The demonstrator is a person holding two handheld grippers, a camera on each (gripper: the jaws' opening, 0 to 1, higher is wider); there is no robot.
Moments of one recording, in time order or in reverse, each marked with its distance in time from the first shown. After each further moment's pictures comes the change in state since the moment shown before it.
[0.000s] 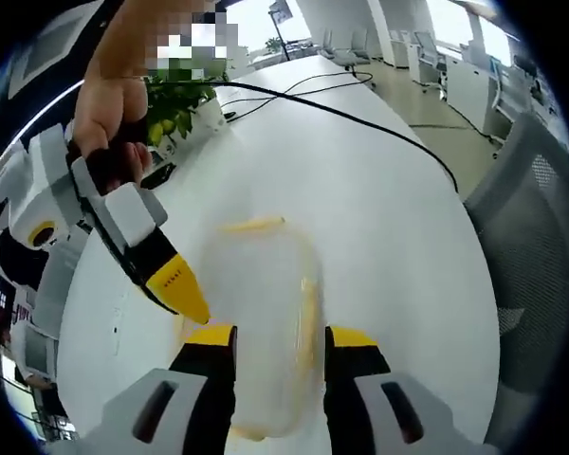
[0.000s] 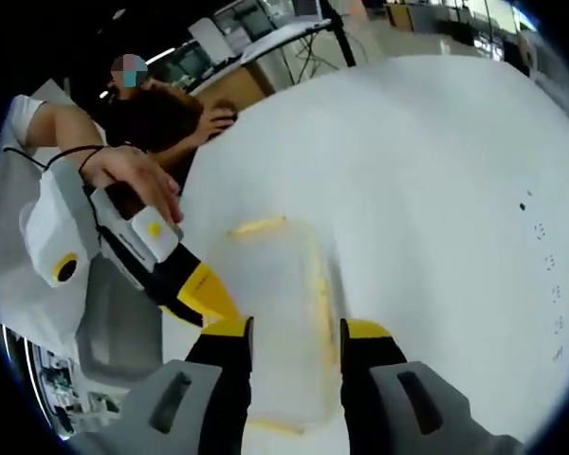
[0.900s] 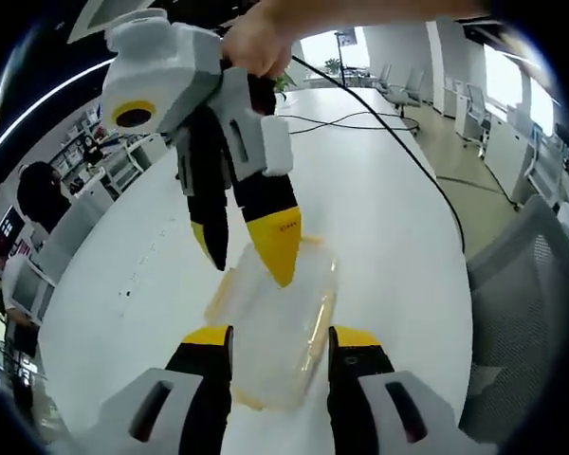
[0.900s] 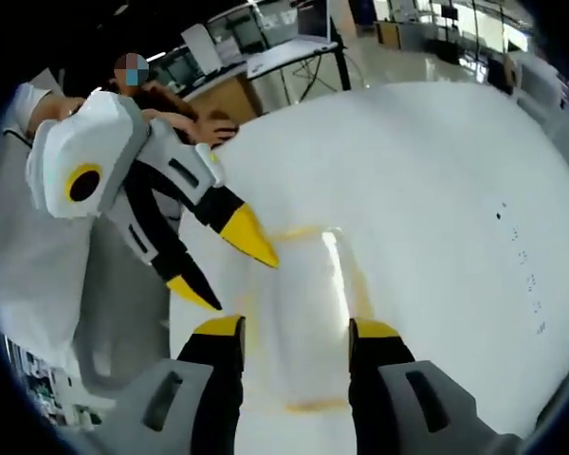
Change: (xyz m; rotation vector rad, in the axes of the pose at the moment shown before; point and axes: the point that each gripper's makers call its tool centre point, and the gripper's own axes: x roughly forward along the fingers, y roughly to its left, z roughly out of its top) left arm -0.040 0.022 -0.001 -0.267 -0.065 0.072; right arm -0.021 0.044 -0.002 0.009 -0.096 -0.131
